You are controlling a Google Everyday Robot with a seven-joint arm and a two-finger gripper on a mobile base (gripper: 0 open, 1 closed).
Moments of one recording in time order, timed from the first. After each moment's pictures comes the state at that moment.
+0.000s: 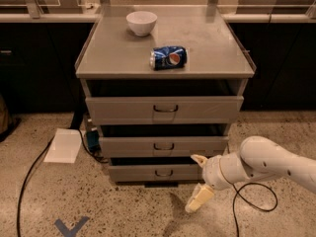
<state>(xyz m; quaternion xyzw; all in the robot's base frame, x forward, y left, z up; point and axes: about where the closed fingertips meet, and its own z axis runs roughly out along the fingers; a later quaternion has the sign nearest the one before) 0.464 -0.113 0.557 -0.58 0.73 0.23 0.27</state>
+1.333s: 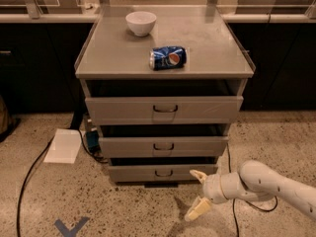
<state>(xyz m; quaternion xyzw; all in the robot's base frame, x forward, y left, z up) 0.473 -0.120 0.447 -0.54 0.72 0.30 0.31</state>
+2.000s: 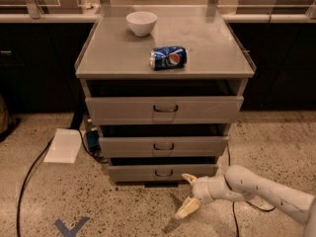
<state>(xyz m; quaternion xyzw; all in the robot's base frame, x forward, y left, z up) 0.501 -0.099 0.365 -0.52 0.72 0.33 0.31</state>
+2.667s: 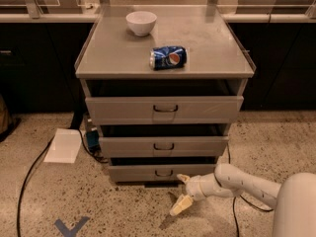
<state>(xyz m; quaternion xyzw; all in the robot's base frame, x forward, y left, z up) 0.529 -0.080 0.314 -0.51 0.73 0.34 0.29</state>
